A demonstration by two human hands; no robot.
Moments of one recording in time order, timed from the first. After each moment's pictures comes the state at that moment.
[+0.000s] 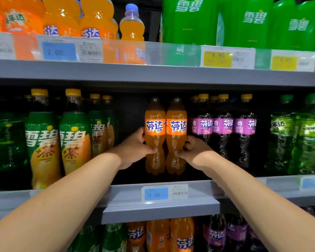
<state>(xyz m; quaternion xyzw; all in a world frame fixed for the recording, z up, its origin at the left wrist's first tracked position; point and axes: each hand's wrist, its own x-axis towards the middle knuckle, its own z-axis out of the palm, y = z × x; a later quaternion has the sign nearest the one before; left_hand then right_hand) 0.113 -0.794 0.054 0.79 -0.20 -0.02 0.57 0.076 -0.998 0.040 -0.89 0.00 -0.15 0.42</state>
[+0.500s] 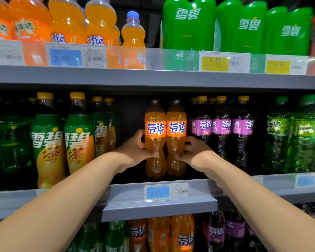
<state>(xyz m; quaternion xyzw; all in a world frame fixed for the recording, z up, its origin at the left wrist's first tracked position) 0.103 -0.784 0.051 0.83 -0.21 0.00 0.51 0.067 -1.000 0.039 -0.87 -0.02 -0.14 0.48</state>
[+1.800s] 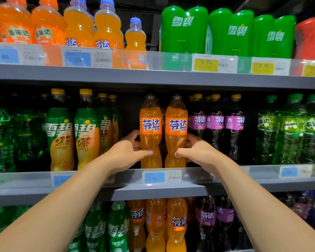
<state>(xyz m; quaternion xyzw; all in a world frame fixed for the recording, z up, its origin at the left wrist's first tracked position) 0.064 -0.756 0.031 0.86 -0.26 0.09 0.44 0.035 -1.009 0.032 -0.86 -0.07 -0.12 0.49</state>
